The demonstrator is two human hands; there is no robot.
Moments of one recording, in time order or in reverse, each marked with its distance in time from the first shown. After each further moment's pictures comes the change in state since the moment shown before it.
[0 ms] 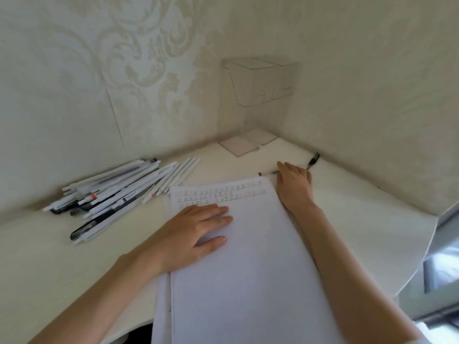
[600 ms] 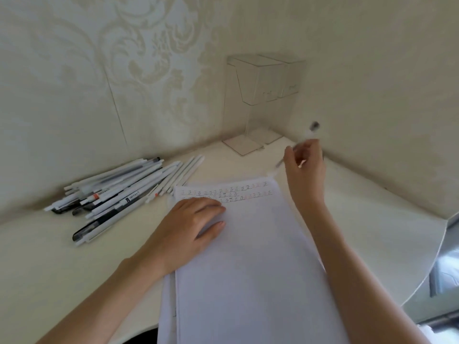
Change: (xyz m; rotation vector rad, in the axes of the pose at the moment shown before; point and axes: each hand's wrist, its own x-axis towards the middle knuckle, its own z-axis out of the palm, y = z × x) left_hand 0.000 0.001 -0.003 0.016 0.303 -0.005; right_hand -0.016 -0.033 -0.035 0.854 0.475 -0.010
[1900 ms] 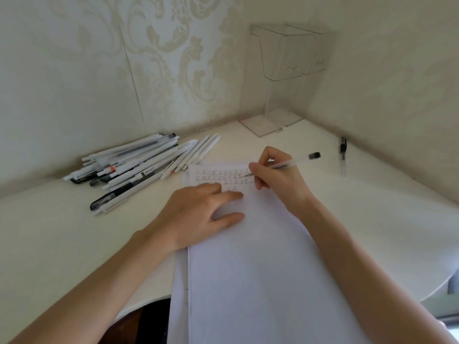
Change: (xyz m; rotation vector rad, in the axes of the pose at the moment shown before) left_hand -0.005 0.007 -0.010 0.139 -0.044 -0.069; right_hand -0.042 -0.021 0.031 0.259 -0.612 0.263
